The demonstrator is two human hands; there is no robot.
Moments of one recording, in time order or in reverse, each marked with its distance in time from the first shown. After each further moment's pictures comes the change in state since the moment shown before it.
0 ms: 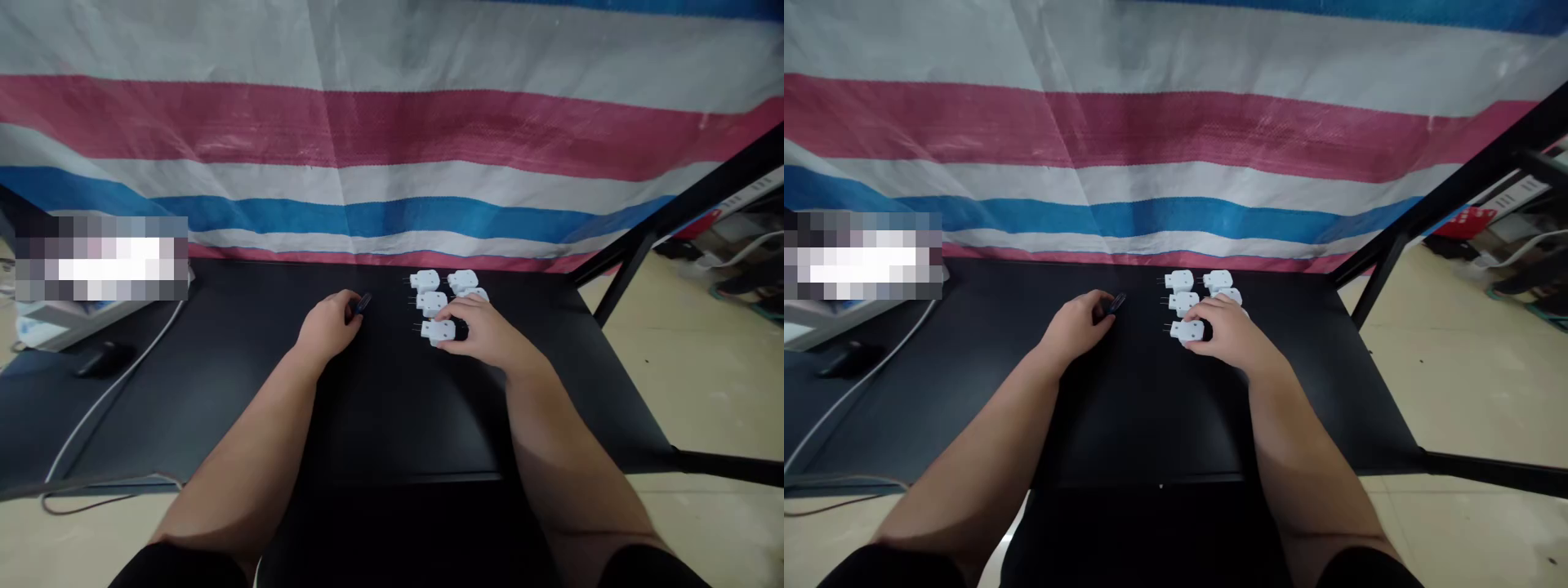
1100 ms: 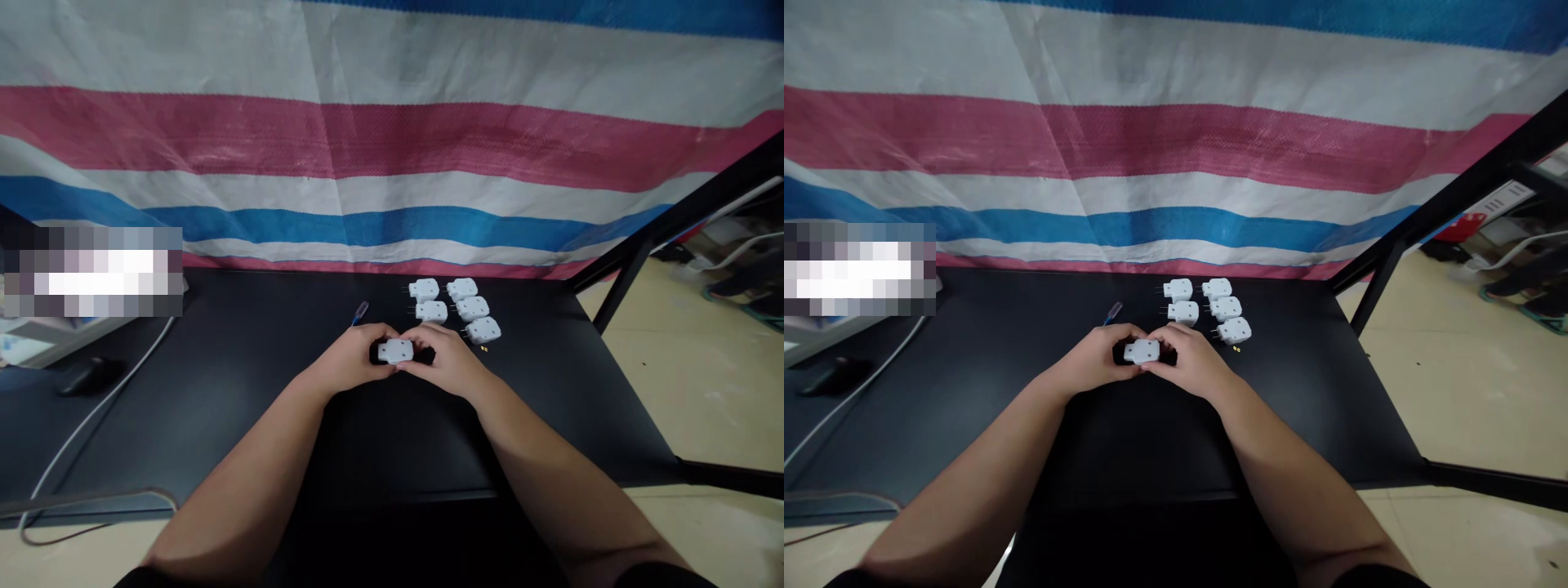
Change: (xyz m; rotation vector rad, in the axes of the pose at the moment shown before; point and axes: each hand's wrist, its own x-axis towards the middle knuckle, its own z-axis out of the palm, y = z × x) left_hand -0.016 0.027 0.011 -0.487 -0.263 0.368; right_hand 0.009 -0.029 0.061 0.331 0.045 -0.046
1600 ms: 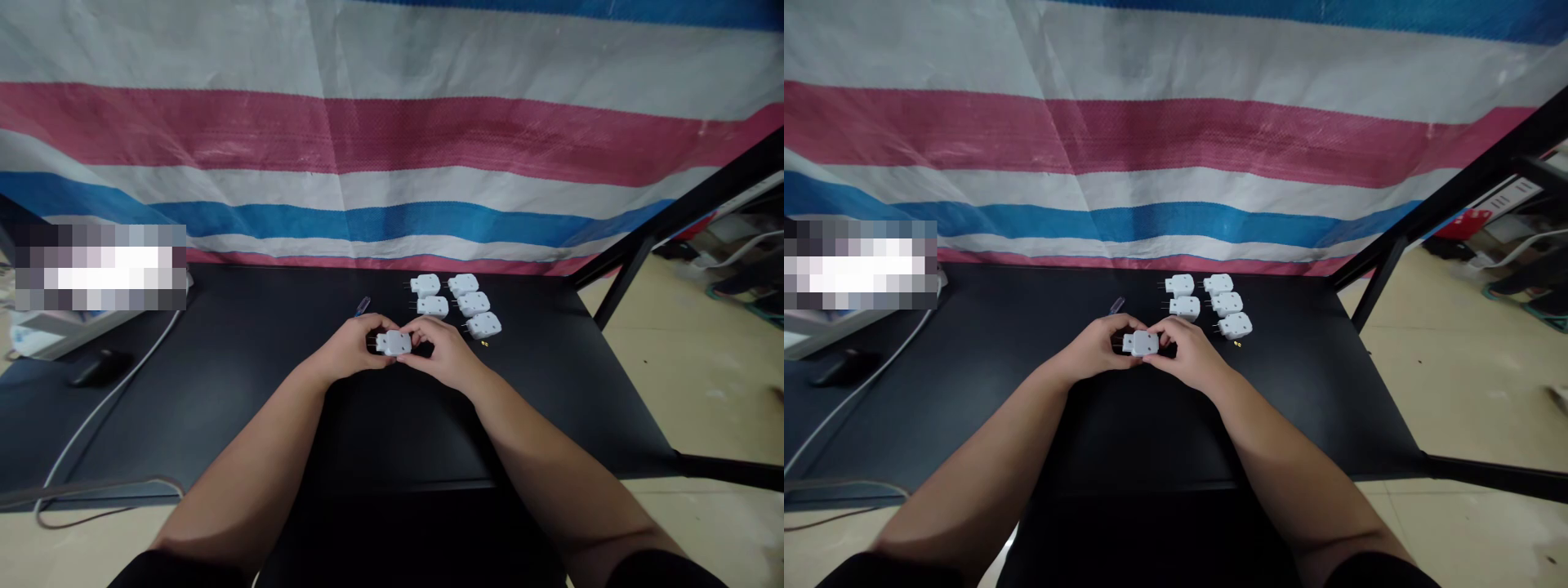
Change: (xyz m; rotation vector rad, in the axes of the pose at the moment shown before) left_hand 0.000 -0.012 0.000 -0.166 0.034 -0.023; right_hand 0.002 0.010 0.009 0.063 0.054 -0.023
